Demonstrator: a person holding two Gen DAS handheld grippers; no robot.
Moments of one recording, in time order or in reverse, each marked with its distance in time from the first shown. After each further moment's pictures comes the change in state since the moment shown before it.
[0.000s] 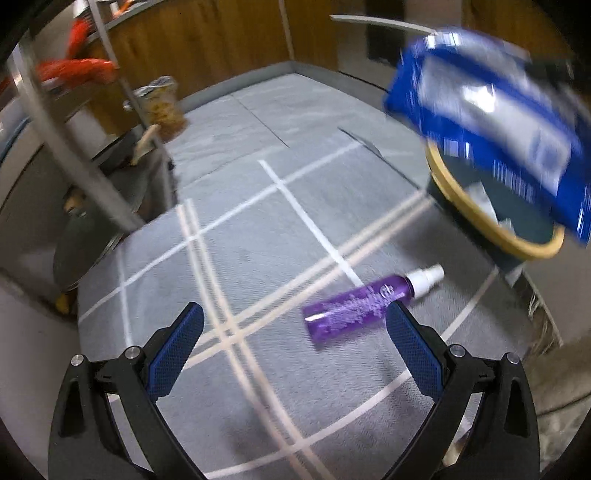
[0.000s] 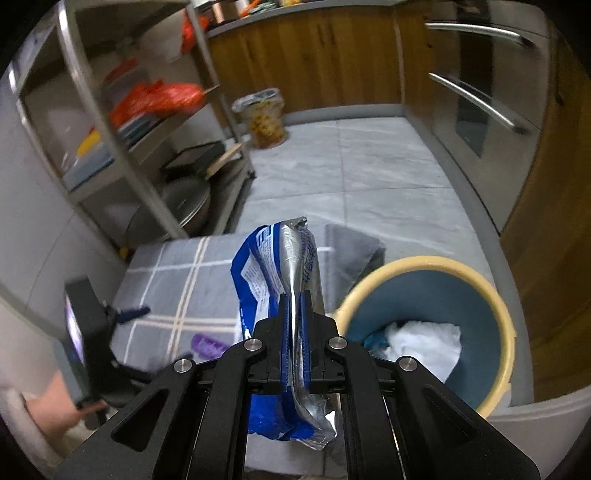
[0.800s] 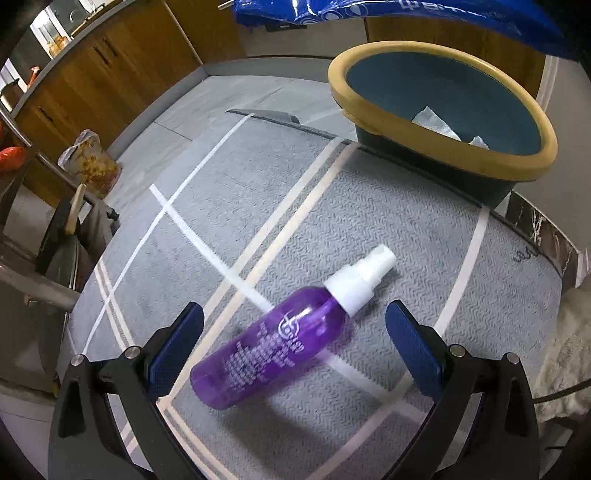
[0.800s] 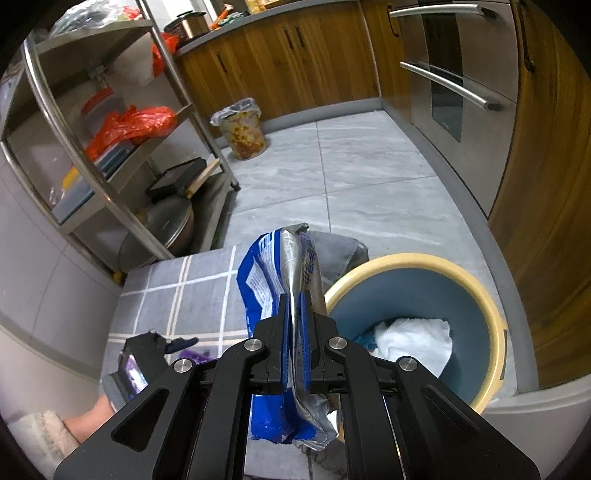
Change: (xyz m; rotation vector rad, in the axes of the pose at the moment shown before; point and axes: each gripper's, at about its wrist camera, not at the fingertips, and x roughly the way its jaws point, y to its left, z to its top) left arm 0.055 -0.075 0.007 0.339 0.022 -0.050; right arm 0.001 -0.037 0.005 0.089 -0.009 0.005
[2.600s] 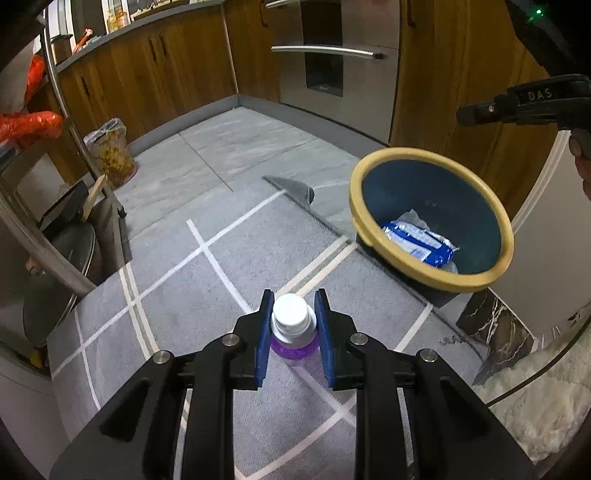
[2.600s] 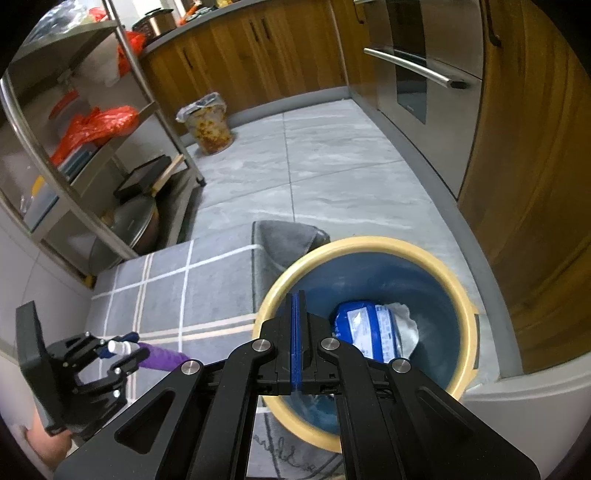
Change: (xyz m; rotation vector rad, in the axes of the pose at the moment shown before) left arm -0.083 0.033 0.020 -0.244 -0.192 -0.075; right arm 0.006 -0.035 -0.006 0.057 0.024 -0.107
